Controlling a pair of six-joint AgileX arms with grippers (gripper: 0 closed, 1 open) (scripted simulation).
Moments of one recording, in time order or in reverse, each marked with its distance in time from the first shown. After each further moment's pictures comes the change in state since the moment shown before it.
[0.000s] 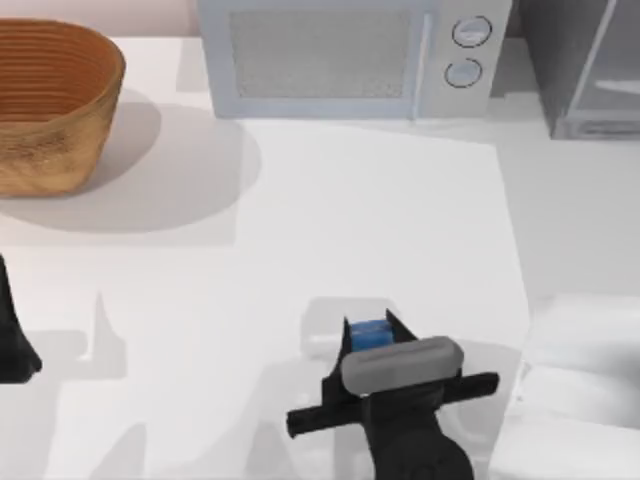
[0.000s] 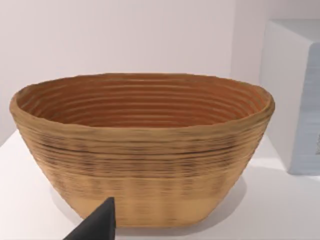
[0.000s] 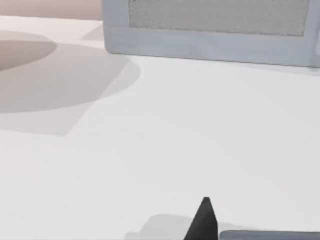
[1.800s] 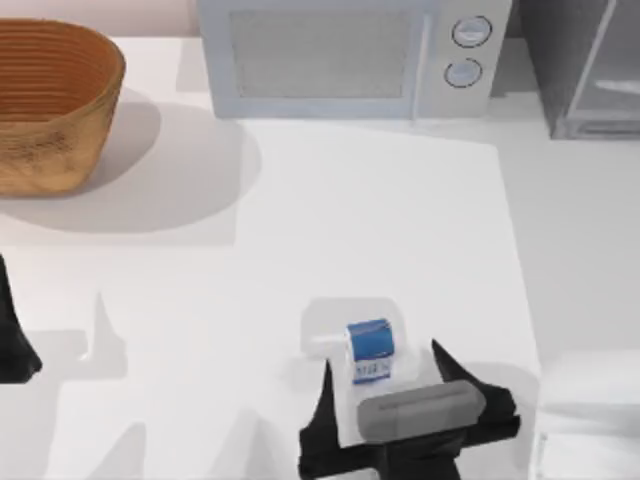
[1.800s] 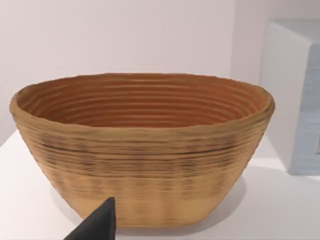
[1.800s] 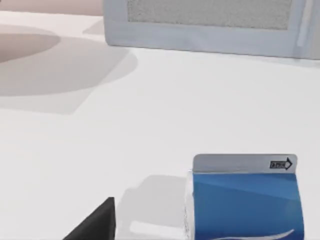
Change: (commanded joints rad) left arm 0.000 0.000 0.000 0.000 0.000 0.000; right arm 0.125 -0.049 -0.089 -0.004 0.122 0.050
